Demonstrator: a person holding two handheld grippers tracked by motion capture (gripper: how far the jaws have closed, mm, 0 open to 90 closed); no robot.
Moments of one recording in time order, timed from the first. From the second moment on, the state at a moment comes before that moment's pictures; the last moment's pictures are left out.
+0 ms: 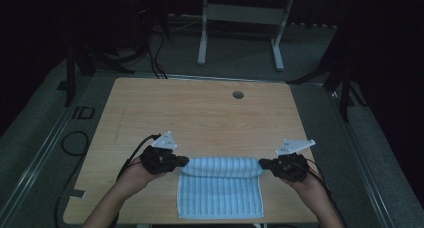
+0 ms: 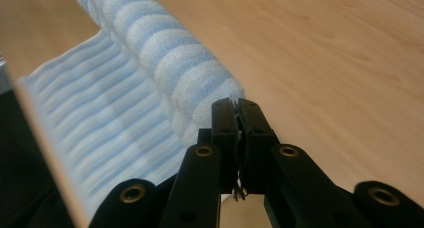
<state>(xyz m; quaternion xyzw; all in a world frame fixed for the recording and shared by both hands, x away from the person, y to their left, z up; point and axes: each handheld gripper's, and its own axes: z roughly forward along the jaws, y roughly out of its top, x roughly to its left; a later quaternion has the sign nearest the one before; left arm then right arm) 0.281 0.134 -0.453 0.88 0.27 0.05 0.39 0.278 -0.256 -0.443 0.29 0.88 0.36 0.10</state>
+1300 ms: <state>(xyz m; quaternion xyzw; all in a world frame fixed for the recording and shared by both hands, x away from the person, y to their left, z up) 0.251 0.097 -0.534 0.91 0.25 -0.02 0.32 0.245 -0.226 -0.533 0.29 0.91 0.30 0.06</state>
